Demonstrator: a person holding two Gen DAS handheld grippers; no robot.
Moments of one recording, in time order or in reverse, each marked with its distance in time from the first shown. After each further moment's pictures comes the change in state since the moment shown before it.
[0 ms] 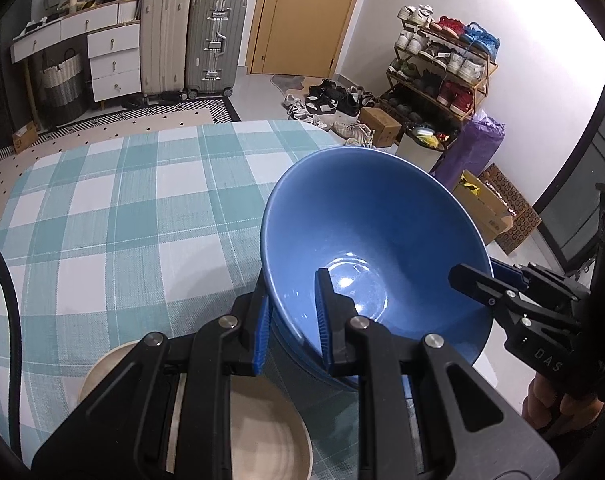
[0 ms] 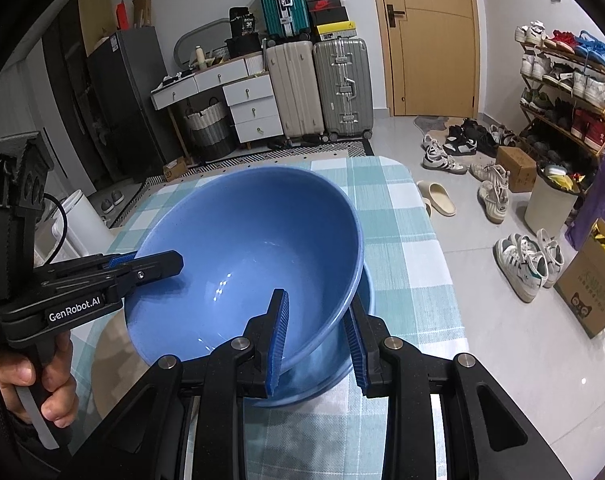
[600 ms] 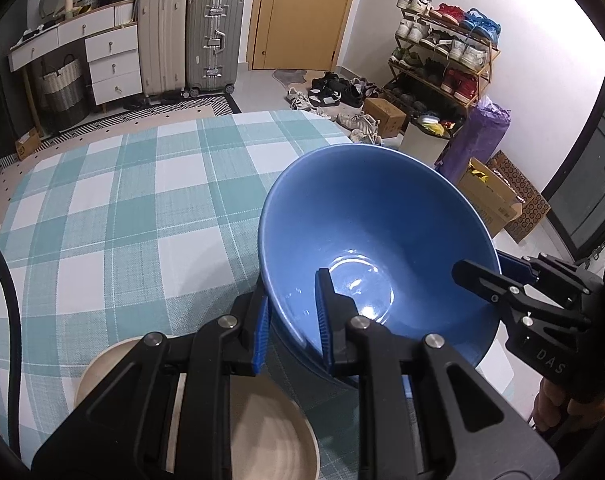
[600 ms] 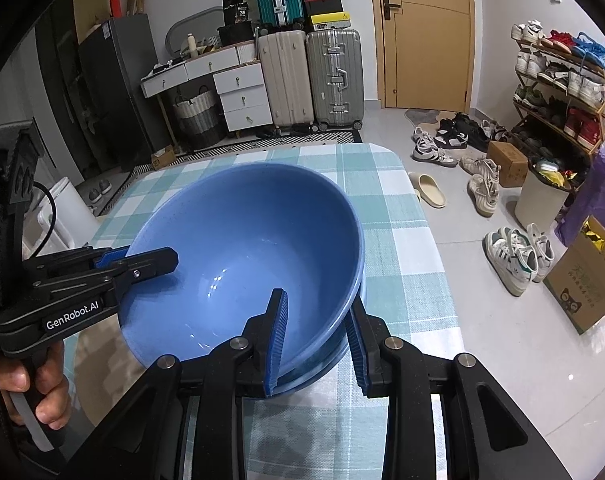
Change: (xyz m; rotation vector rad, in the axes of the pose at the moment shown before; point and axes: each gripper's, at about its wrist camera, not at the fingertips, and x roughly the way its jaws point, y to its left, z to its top) left arm 0.021 -0.005 -0.010 0.038 0.020 0.033; right arm 0.016 -0.002 -0.010 -0.017 0.032 -0.055
